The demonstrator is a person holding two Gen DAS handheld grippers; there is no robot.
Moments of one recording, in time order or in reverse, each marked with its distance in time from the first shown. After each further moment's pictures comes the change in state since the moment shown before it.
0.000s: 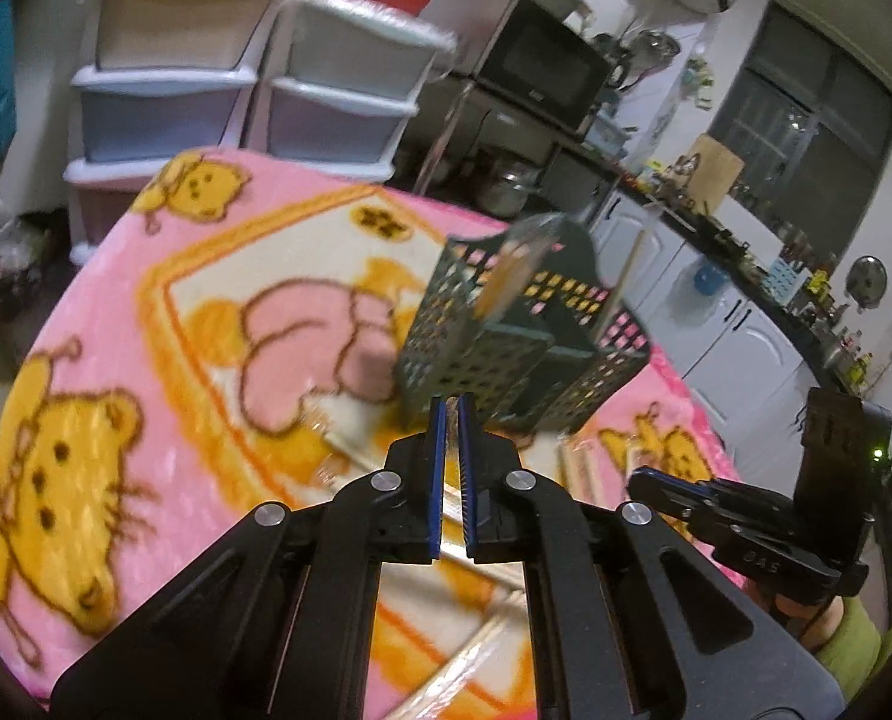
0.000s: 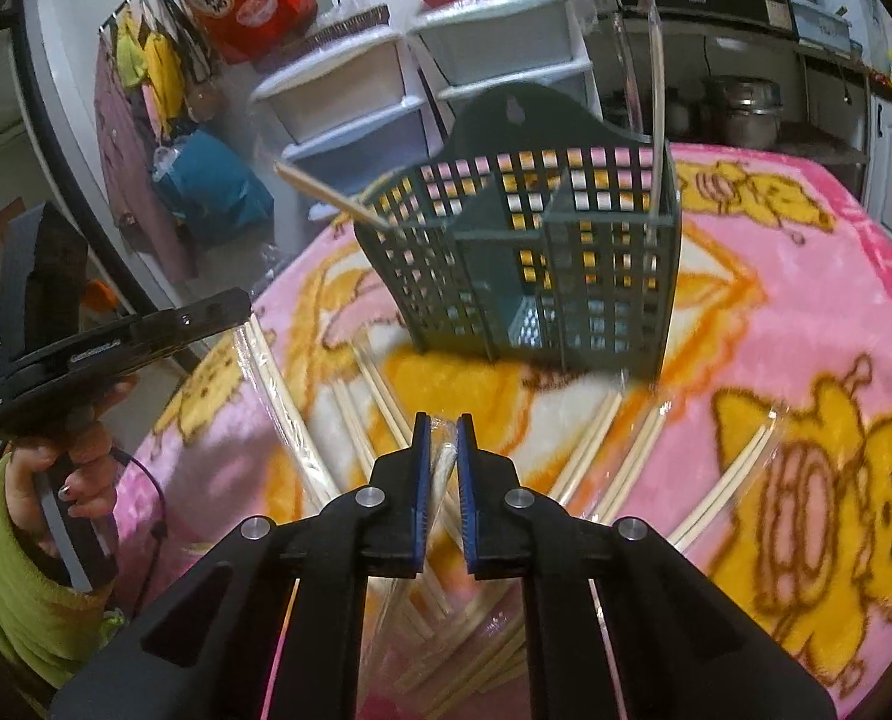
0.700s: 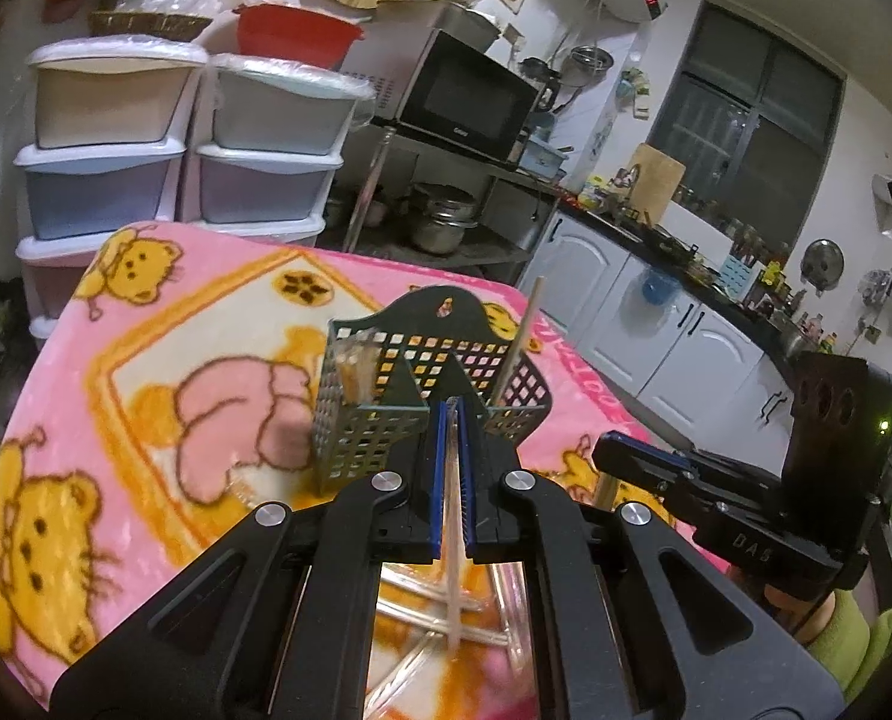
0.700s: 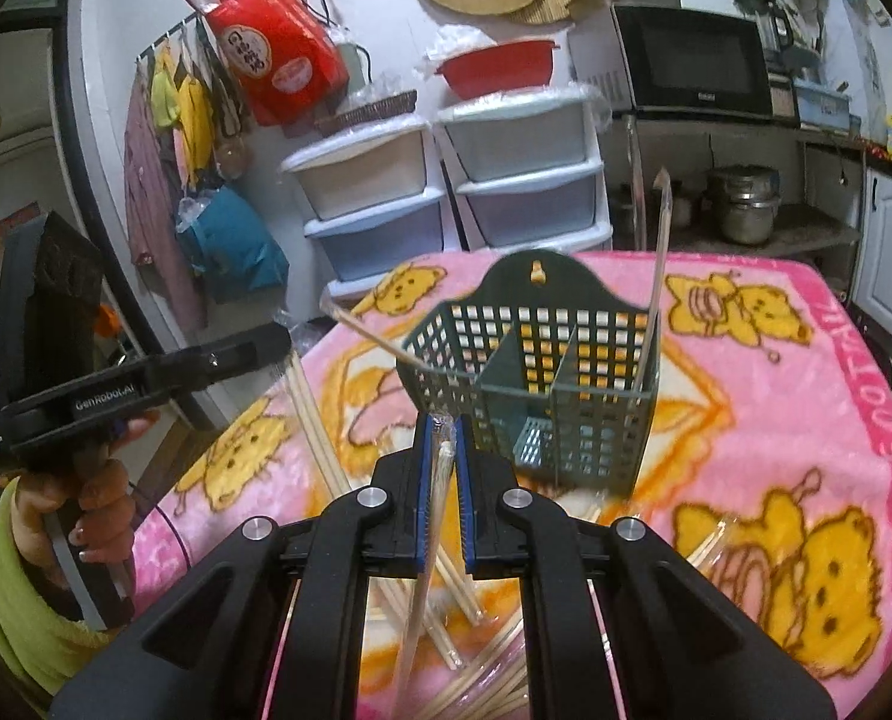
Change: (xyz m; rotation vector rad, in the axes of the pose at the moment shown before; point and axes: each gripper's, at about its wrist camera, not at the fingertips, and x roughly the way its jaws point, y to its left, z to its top) left arm -0.018 -0.053 0.027 0.097 -0.073 -0.097; right arm -0.050 0.019 0.039 -0.075 -0.177 -0.021
